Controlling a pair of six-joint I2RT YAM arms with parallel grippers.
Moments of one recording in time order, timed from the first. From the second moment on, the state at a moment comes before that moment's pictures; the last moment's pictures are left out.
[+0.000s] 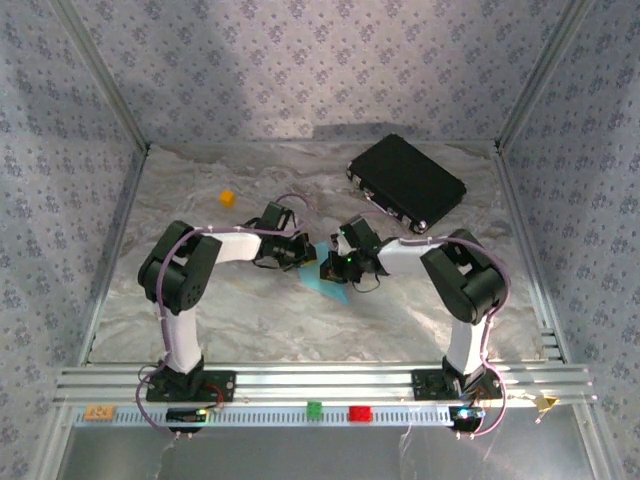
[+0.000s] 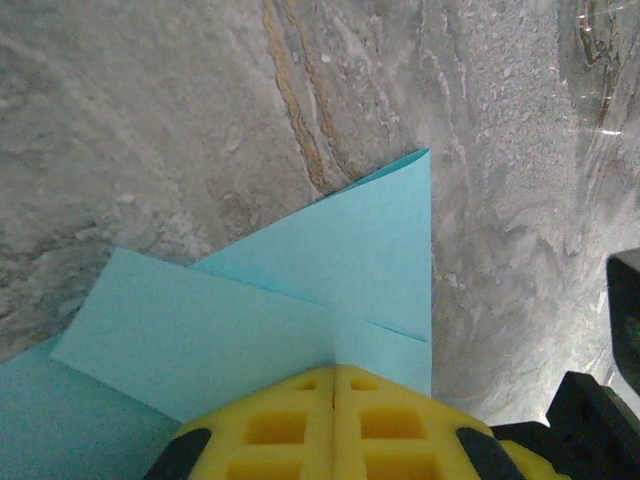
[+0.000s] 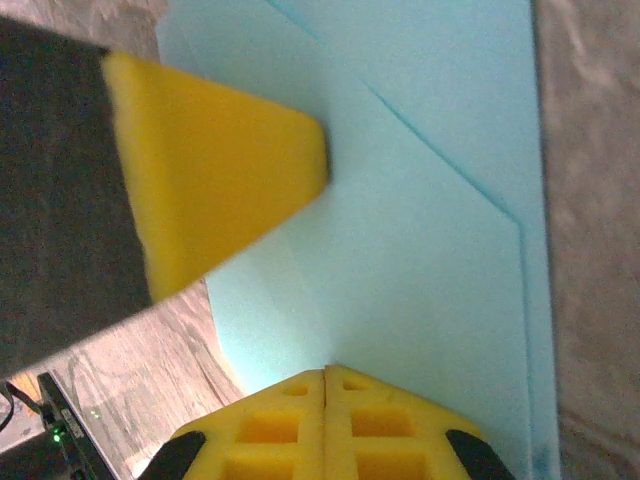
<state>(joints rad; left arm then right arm) -0.53 1.92 1.01 -0.08 0.53 -0.83 0.63 1.84 0.91 -0.05 -0.53 0.72</state>
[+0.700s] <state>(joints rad) -0.53 1.93 1.01 -0.07 0.55 -0.83 0.62 1.54 0.55 -0.03 -0.53 0.73</state>
